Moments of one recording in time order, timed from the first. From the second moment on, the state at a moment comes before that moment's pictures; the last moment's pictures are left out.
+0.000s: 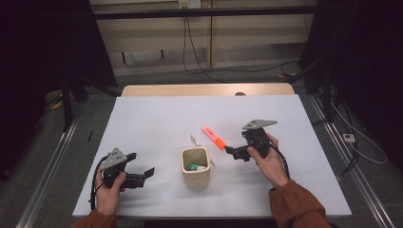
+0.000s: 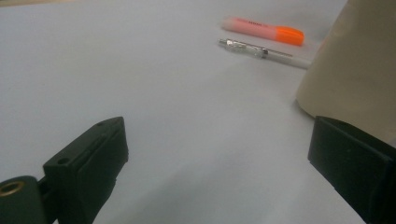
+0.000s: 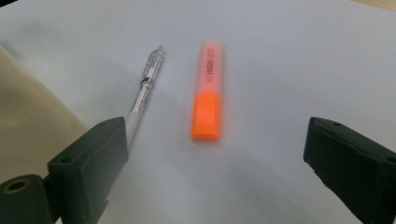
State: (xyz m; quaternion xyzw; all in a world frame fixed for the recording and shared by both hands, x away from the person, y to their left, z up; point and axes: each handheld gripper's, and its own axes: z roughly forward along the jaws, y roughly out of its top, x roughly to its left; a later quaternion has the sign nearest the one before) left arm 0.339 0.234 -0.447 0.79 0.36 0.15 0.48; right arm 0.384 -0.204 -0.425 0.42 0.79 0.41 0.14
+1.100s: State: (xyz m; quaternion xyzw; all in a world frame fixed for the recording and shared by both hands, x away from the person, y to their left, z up) left arm 0.339 0.234 -0.447 0.79 0.35 0.14 0.48; right arm 0.445 -0.148 -0.449 0.40 0.87 0.27 0.11
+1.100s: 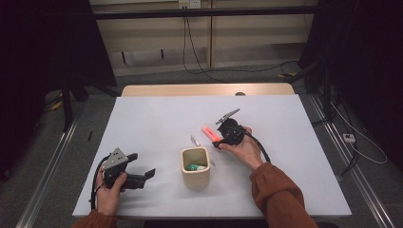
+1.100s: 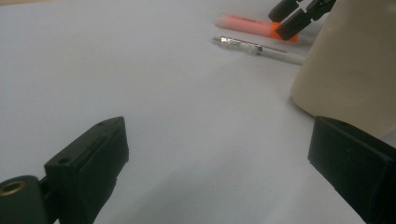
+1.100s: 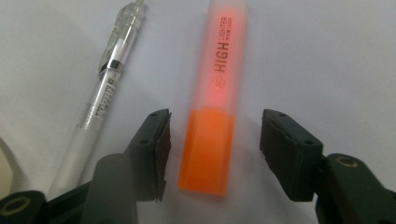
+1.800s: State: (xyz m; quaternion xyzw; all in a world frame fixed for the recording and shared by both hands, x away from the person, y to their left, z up) left arm 0.339 0.233 -0.447 0.80 0.35 0.14 0.48; right arm 0.443 -0.142 -0.451 0.42 0.86 0.27 0.11
